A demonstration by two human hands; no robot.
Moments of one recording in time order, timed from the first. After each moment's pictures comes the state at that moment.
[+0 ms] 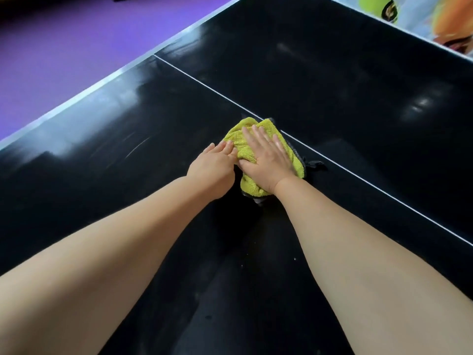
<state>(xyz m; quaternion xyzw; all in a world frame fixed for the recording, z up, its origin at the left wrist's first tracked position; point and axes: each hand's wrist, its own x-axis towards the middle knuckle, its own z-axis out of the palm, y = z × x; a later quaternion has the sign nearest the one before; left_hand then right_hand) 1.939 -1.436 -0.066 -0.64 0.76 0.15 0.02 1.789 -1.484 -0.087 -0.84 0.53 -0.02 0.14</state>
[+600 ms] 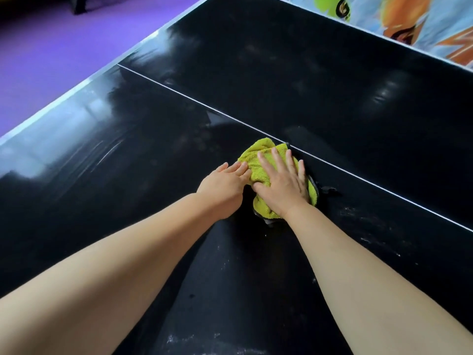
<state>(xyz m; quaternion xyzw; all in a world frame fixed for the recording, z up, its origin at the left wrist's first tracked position) 1.866 -1.392 -0.059 -0.52 0.84 0.16 0.07 1.701 -1.404 -0.079 -0.75 0.66 0.01 0.11</state>
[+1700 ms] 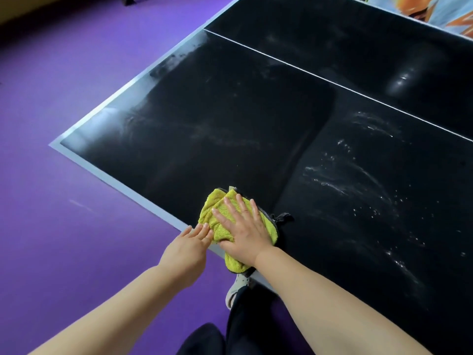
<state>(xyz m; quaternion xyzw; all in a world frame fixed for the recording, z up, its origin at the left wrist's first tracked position) 2.067 -0.862 -0.018 -0.58 0.77 0.23 0.17 1.899 -0.913 -0.069 -0.87 0.46 0.07 0.15</state>
